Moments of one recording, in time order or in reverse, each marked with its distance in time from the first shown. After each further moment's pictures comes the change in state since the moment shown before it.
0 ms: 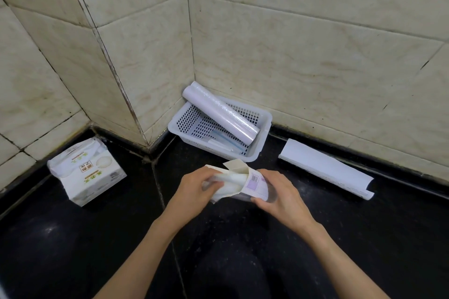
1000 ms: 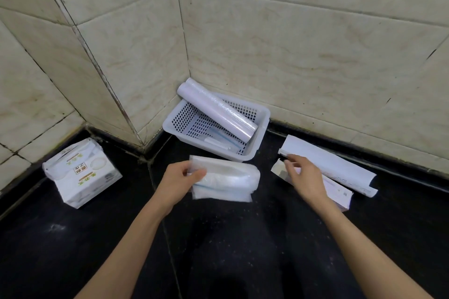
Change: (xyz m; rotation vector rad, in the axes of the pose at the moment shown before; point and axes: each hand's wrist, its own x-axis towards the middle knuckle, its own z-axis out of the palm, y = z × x) left_hand 0.026 -0.012 -0.010 -0.359 0.020 -0.361; right_hand 0.038 0.061 -0.025 0.042 0.240 0.385
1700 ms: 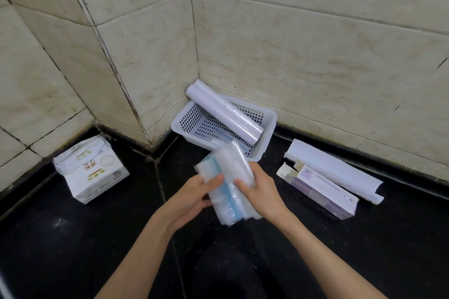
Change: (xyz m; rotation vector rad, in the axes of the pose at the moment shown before) left_hand -0.018 -0.006 0.011 -0.465 -0.365 -0.148; right_hand -0.055 -0.093 0.043 0.320 -0.333 -0.120
